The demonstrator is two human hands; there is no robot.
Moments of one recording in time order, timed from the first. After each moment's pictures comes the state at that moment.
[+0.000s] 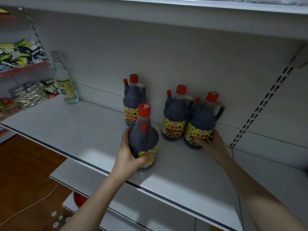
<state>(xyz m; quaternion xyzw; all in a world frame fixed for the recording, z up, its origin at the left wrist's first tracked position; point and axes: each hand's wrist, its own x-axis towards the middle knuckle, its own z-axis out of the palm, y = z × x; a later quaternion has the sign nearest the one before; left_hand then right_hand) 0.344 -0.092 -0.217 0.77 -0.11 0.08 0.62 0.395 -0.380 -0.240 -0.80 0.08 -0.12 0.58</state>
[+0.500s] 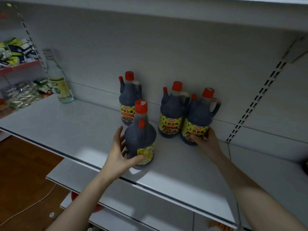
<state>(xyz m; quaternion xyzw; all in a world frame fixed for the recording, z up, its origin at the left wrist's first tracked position) 0.346 -0.067 -0.231 0.76 -0.11 -0.02 0.64 0.388 -0.371 -0.244 -0.82 0.07 -0.14 0.55</state>
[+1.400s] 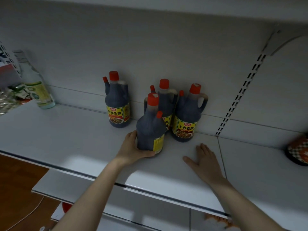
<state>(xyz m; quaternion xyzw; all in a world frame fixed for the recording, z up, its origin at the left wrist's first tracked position) 0.406 -0.116 -0.249 0.86 -0.13 -0.07 0.49 0.324 -0.373 -0.282 -0.98 0.14 0.00 0.12</state>
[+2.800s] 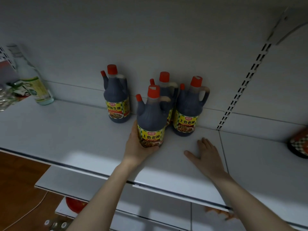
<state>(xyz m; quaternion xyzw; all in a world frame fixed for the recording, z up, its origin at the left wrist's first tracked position) 0.384 -0.137 -0.251 0.80 -0.11 0.03 0.59 0.324 -0.374 -0.285 -0.98 0.13 -0.01 0.13</state>
